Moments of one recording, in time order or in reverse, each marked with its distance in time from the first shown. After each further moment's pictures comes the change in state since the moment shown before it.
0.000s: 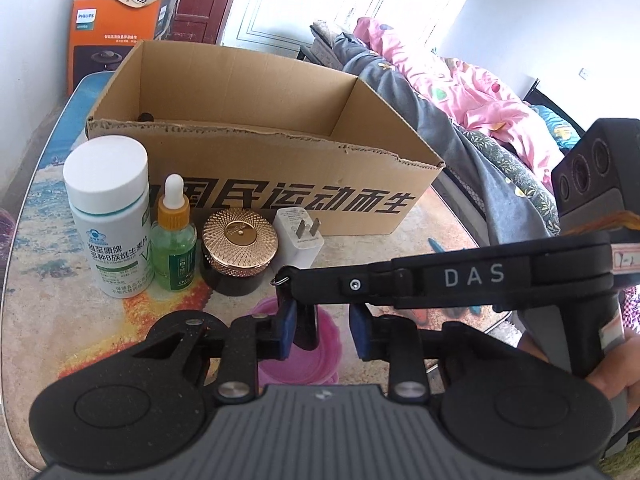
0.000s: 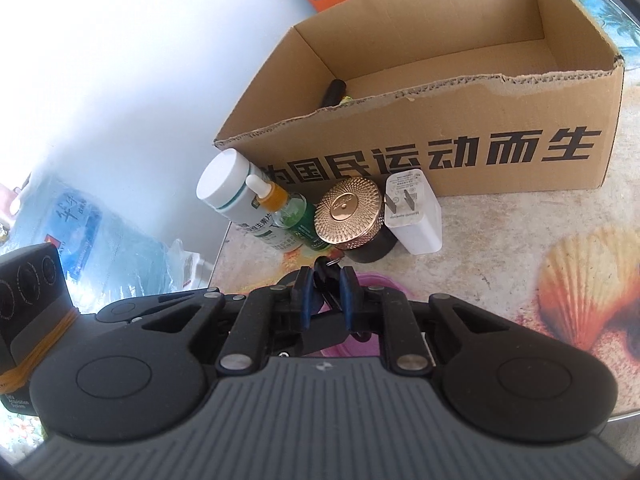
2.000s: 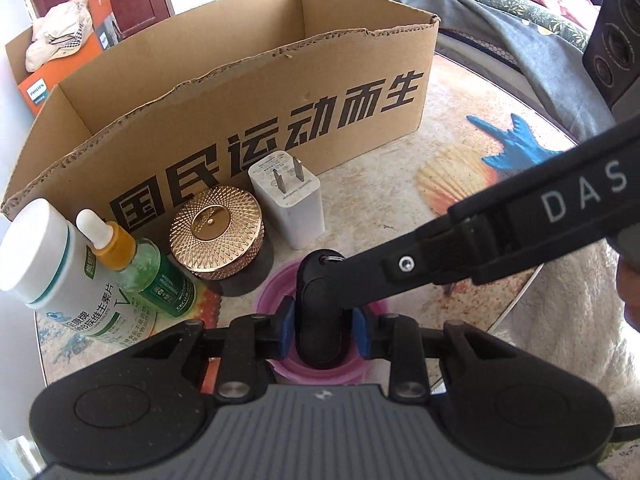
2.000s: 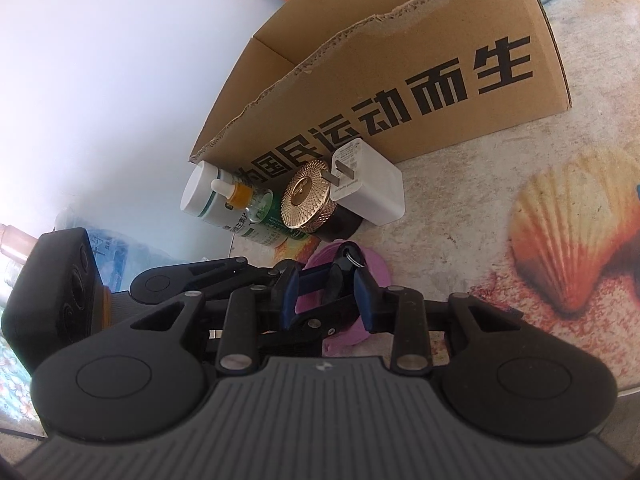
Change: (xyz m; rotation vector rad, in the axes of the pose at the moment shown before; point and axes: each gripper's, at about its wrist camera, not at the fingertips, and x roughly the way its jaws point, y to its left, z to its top) left arm 0.075 -0.043 -0.001 0.403 0.240 0.243; right arm 0.011 -0.071 -0.020 0.212 0.027 0.131
